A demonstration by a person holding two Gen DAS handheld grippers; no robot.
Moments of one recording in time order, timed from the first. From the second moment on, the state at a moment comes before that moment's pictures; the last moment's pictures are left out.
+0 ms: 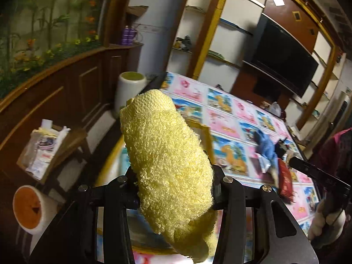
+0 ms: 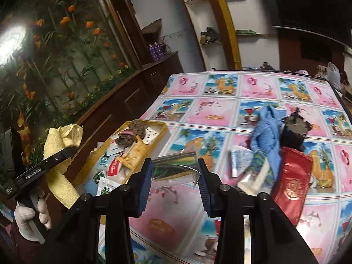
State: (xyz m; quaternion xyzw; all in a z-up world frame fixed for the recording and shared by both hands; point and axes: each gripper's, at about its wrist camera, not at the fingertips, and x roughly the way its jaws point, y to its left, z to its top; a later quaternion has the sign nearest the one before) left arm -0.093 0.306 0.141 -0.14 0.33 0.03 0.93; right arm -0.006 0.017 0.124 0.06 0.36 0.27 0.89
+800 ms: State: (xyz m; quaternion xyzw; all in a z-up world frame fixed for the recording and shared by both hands) left arm -0.052 0.347 0.065 -0.15 0.40 0.05 0.90; right arm -0.019 0.190 0.058 -0.05 0.43 0.37 0.82
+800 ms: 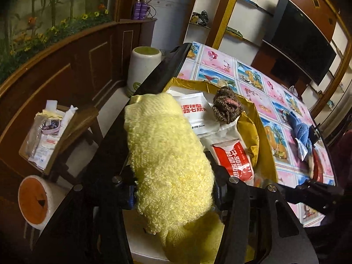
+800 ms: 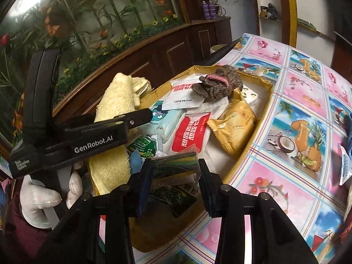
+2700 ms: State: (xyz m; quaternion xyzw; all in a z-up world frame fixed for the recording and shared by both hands) left arm -0.090 0.097 0.116 0.07 0.36 0.00 0.93; right arm 0.017 -0.165 0.050 0.20 0.39 0.10 0.90
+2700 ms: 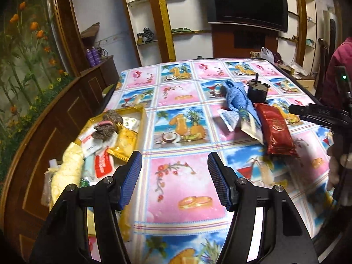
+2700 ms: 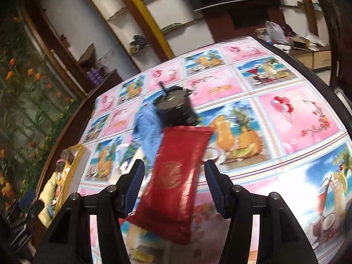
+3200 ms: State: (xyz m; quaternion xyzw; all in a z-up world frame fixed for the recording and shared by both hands) left arm -0.097 0.098 0.100 0.02 0.37 -0.04 0.93; right arm 0.070 -0.127 0.026 0.13 0.45 0.07 0.88
